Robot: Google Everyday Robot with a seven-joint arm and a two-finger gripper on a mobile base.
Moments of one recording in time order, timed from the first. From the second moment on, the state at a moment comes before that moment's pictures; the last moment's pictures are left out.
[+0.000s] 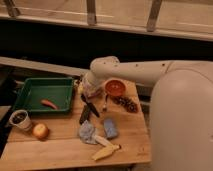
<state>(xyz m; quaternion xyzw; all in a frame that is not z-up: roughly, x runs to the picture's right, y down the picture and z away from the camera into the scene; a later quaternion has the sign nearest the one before) -0.099 0.004 0.802 -0.34 -0.06 0.67 0.66</state>
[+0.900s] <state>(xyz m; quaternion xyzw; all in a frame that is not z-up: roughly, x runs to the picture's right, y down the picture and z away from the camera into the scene) -0.096 0.001 0.817 -0.35 -0.09 0.69 0.63</state>
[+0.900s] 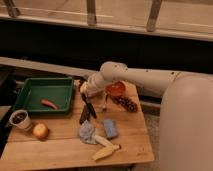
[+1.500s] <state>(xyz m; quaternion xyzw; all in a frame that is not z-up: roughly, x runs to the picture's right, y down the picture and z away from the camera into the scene) -0.109 -0.031 0.863 -0.29 -0.02 0.65 0.71</state>
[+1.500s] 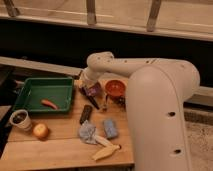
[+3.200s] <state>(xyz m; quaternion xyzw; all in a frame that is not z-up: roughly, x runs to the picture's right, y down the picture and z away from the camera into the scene) -0.087 -0.055 0.876 -0.26 0.01 0.67 0.70</state>
